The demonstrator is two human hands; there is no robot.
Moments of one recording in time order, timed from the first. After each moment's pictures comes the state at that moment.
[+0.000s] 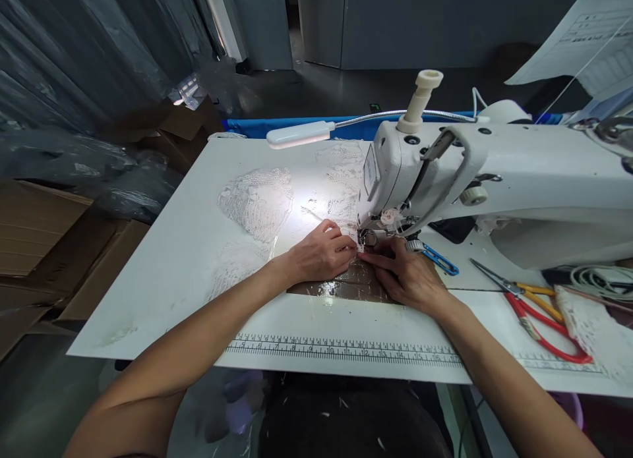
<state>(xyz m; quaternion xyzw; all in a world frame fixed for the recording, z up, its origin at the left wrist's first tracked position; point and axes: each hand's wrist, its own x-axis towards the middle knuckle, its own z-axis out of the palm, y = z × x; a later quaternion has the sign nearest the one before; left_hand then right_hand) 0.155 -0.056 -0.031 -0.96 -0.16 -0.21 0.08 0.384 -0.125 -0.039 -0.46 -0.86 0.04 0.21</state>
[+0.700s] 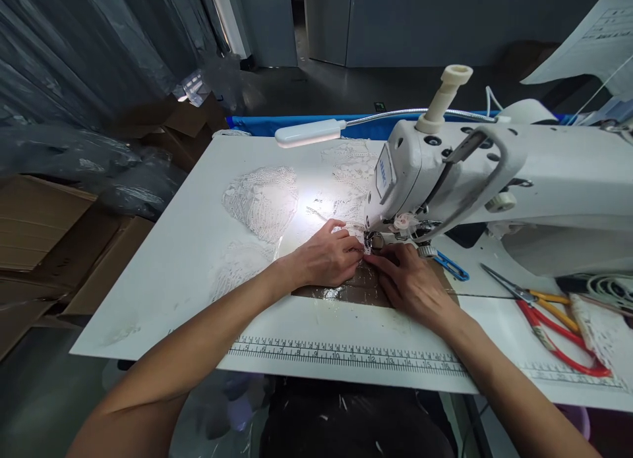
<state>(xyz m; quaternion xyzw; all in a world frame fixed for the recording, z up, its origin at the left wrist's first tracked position) 0.155 -0.062 -0.019 -0.96 -0.18 -0.20 0.03 0.368 -0.132 -0.035 -0.48 -0.86 0.02 0.18</state>
